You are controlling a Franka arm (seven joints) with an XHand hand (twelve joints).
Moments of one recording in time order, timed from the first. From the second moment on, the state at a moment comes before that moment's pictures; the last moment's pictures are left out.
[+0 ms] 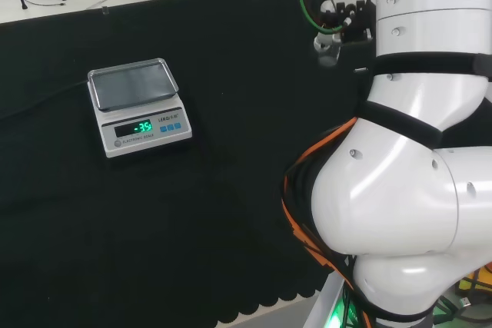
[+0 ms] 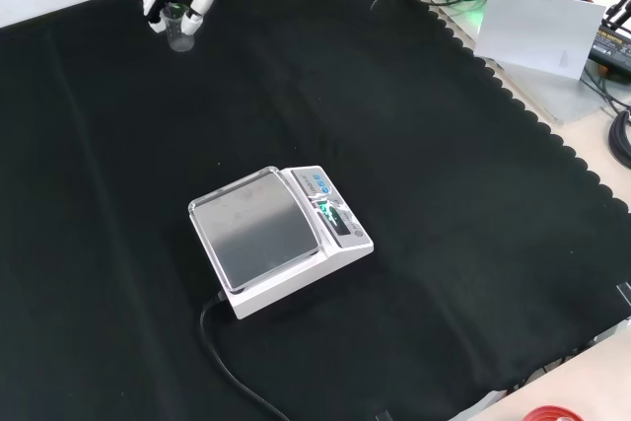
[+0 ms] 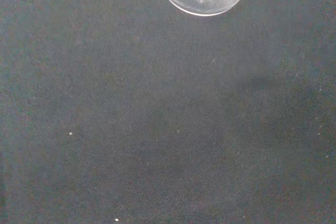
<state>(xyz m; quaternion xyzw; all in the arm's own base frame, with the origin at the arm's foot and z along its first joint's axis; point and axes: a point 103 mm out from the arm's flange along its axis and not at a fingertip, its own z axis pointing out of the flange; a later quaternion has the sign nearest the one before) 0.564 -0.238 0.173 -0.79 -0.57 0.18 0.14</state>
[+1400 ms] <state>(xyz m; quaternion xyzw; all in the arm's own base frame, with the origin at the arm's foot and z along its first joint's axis) 0.568 -0.145 0.256 -0.72 -0.66 0.17 0.13</state>
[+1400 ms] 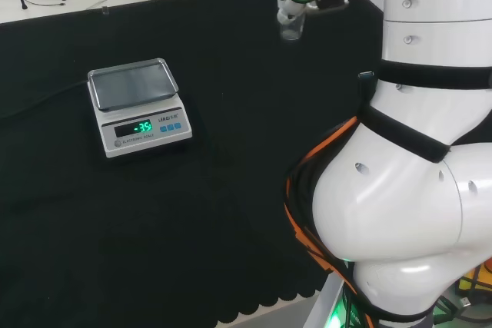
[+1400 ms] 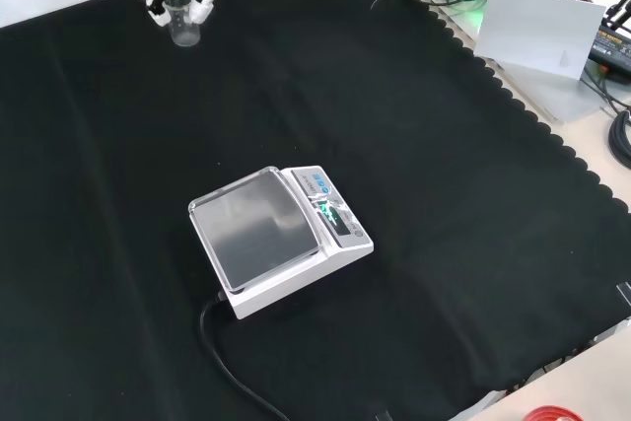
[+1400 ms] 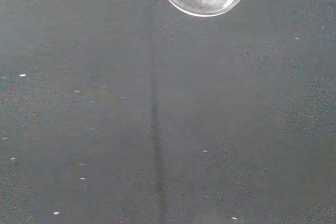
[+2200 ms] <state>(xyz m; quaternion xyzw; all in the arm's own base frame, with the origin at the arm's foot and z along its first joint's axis) 0.581 -0.038 0.263 -0.64 -0.74 0.18 0.12</state>
